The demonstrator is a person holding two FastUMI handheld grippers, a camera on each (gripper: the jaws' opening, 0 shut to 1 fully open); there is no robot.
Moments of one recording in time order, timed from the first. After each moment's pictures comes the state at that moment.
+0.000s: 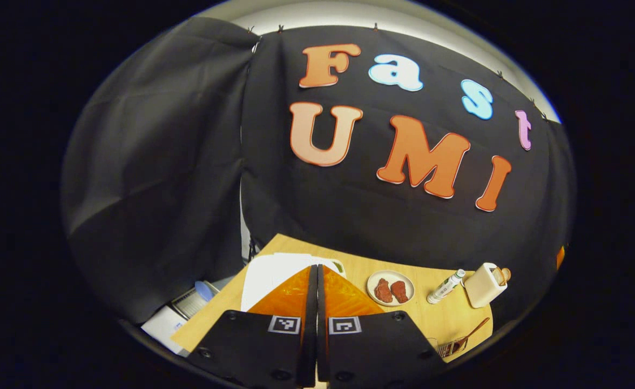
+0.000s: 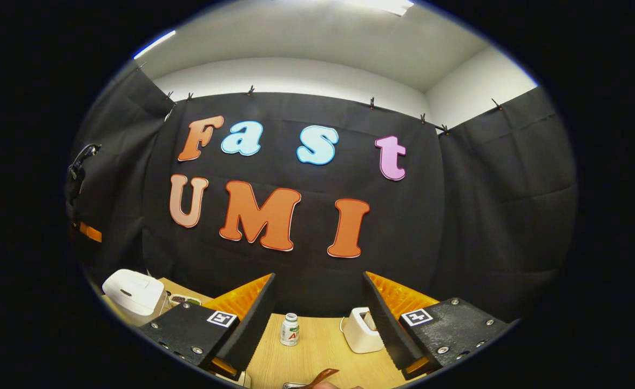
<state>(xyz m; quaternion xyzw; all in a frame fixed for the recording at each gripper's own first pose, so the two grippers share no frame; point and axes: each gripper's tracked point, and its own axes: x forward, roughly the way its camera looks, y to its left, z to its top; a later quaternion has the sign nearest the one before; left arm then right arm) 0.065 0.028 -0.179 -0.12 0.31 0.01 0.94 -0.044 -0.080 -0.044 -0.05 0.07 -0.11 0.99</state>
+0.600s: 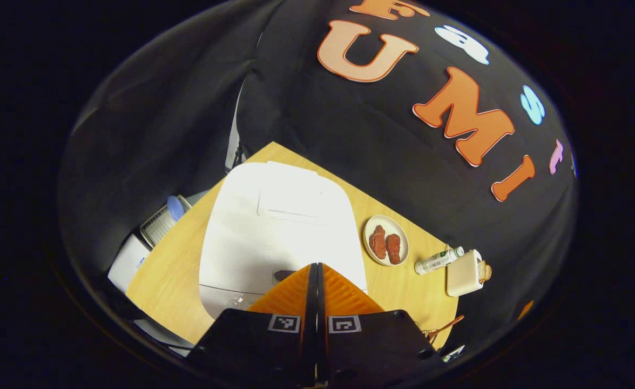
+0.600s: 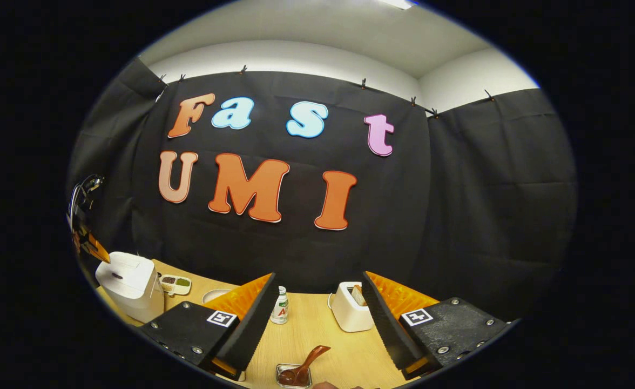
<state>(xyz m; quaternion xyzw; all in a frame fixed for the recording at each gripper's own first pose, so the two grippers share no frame) 0.067 0.007 -0.314 -0.24 0.50 -0.01 0.83 -0.079 -0.087 -0.091 -0.05 0.13 -0.15 0.98</state>
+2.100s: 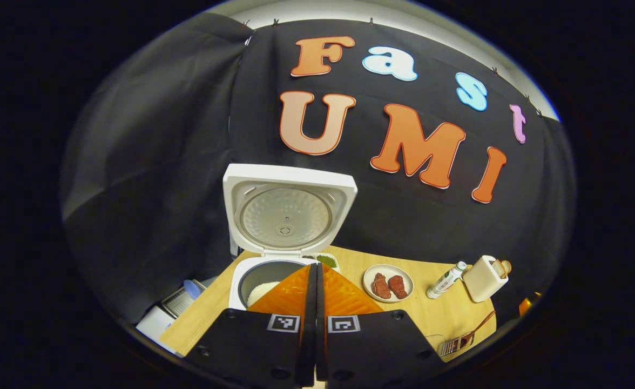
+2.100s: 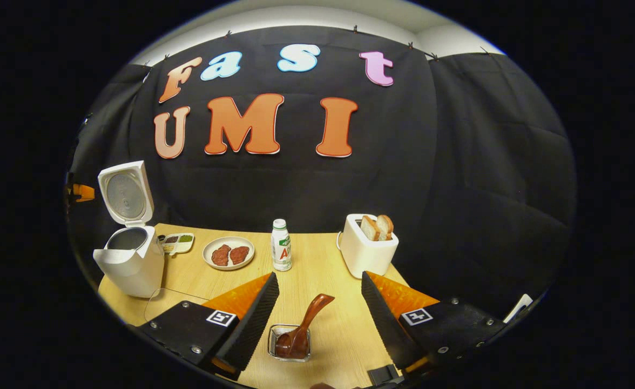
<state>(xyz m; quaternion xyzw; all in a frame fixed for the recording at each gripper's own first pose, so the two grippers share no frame) 0.066 0.010 -0.182 -0.08 0.26 -0.01 0.96 -0.114 -0.108 -0.235 0.02 0.30 -0.12 0.95</state>
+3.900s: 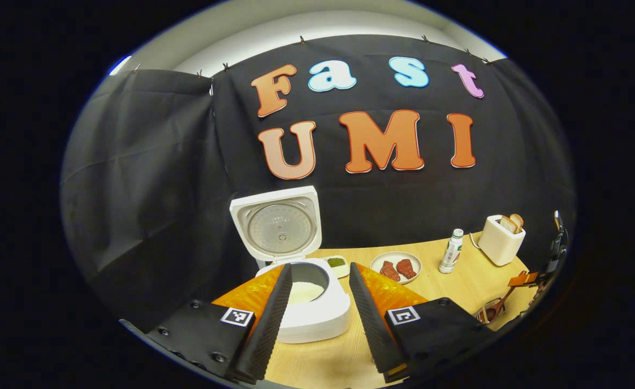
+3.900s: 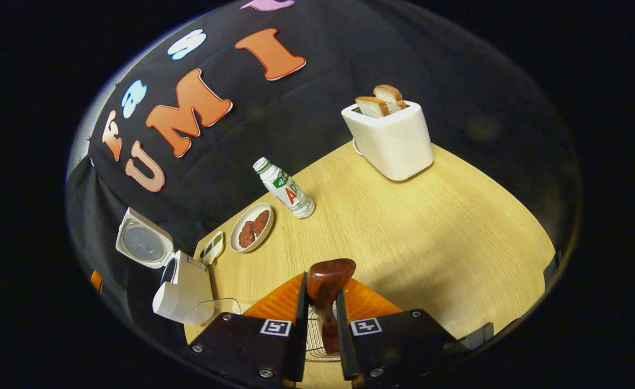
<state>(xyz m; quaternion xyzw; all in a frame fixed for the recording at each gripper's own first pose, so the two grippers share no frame) -0.023 -0.061 -0.147 0.05 0.21 -0.01 0.98 -0.115 -0.097 -0.371 0.31 0.41 -0.09 0.85</state>
